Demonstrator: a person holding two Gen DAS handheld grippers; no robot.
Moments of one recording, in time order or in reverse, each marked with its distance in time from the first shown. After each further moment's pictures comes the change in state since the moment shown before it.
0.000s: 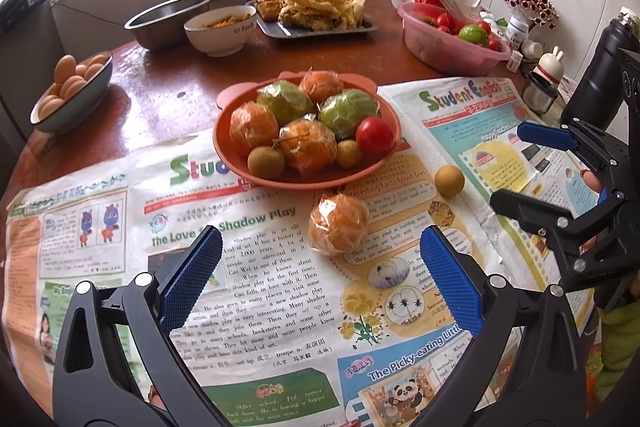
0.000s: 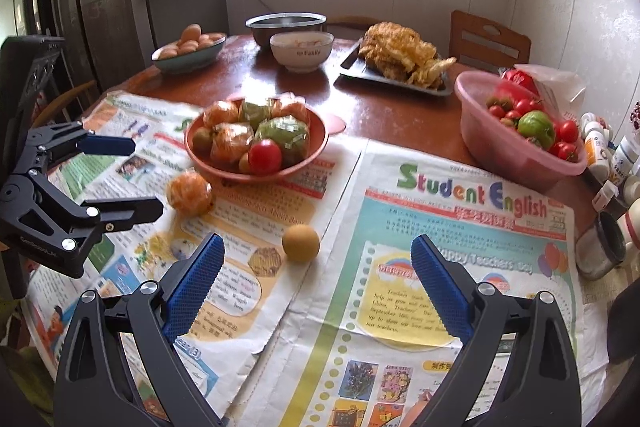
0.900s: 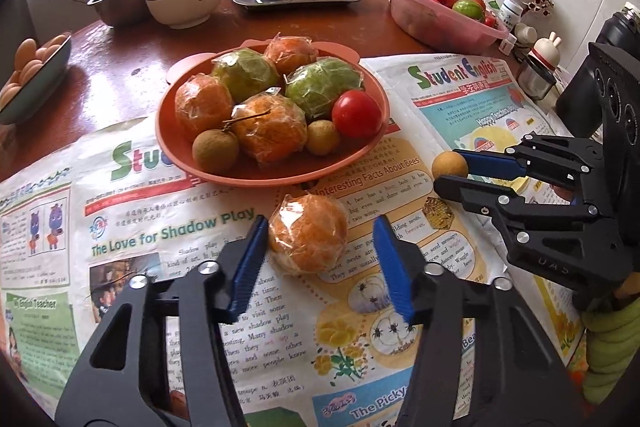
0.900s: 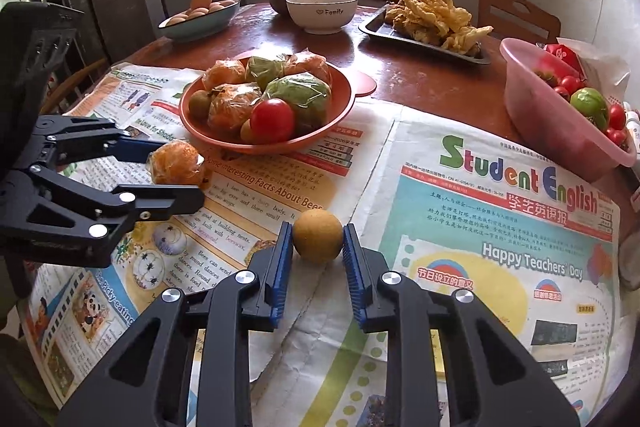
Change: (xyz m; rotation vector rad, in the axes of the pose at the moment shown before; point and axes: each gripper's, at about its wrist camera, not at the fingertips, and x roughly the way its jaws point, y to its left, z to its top) left arm 0.043 -0.007 0.006 0.008 0.079 -0.088; right arm 0.045 0.002 -0.002 -0.014 0.087 0.089
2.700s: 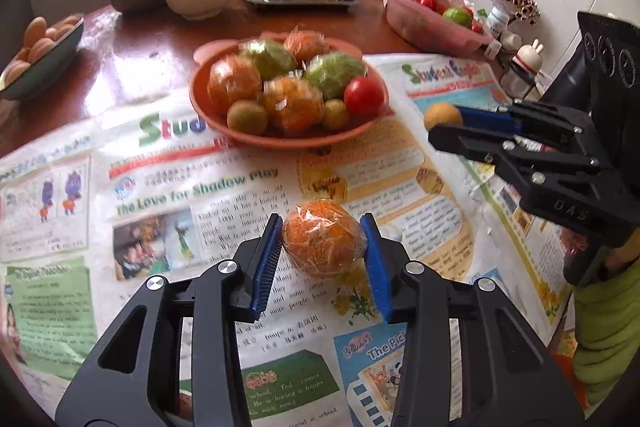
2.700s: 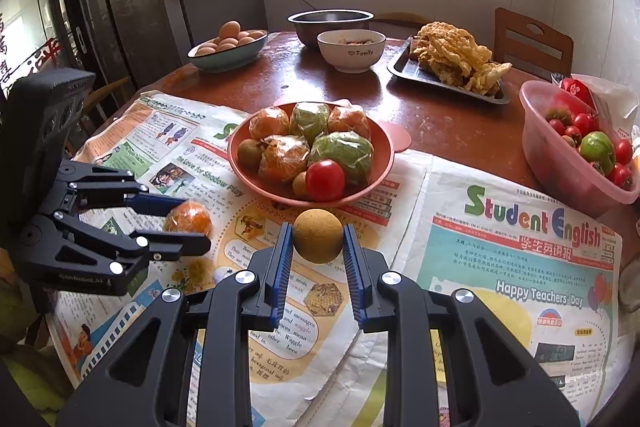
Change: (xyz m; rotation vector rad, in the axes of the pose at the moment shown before) left arm -0.035 0.020 -0.021 -0.031 -0.016 -0.066; right arm -0.025 0.023 0.026 -0.018 -0.082 0.061
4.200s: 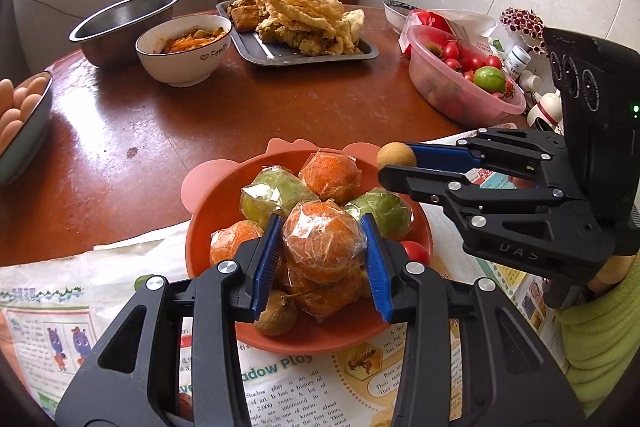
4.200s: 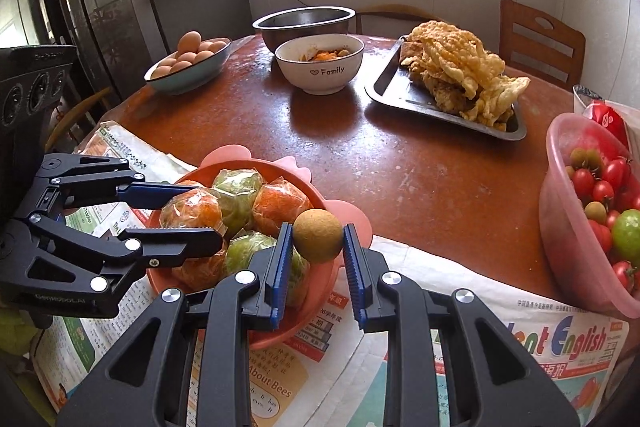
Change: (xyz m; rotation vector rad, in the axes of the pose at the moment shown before) left arm 0.045 0.021 0.099 0.013 -0.044 -0.006; right arm 0.071 -0.057 0.074 0.022 0.051 0.013
